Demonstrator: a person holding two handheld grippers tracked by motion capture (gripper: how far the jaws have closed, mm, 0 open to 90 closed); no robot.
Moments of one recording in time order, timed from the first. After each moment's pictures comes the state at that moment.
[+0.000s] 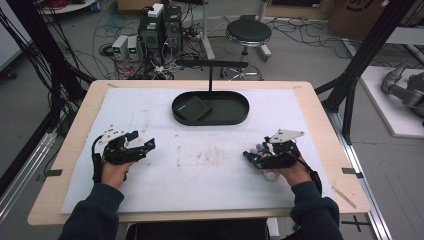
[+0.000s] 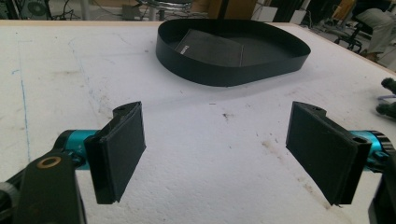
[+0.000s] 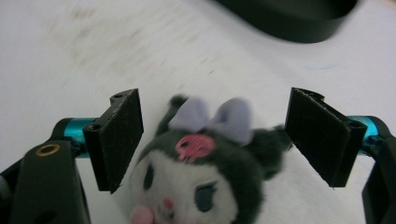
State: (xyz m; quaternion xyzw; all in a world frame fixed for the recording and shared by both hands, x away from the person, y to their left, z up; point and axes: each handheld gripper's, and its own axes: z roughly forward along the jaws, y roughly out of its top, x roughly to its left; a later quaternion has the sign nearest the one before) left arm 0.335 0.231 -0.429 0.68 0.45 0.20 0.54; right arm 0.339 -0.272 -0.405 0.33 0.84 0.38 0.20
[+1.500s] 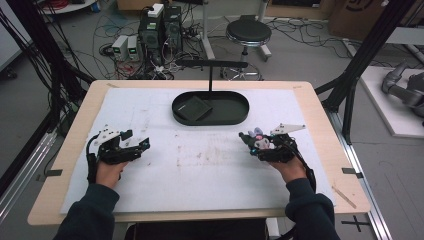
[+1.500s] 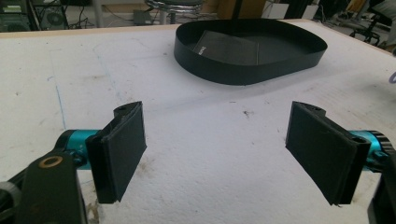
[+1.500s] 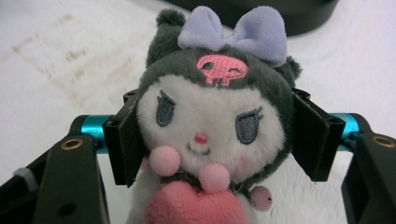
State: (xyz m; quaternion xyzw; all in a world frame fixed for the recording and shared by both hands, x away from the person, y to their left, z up) left arm 0.334 0.243 -0.429 0.68 0.45 0.23 0.53; right arm 0.356 -0.265 -0.401 0.39 0.82 0.40 0.15
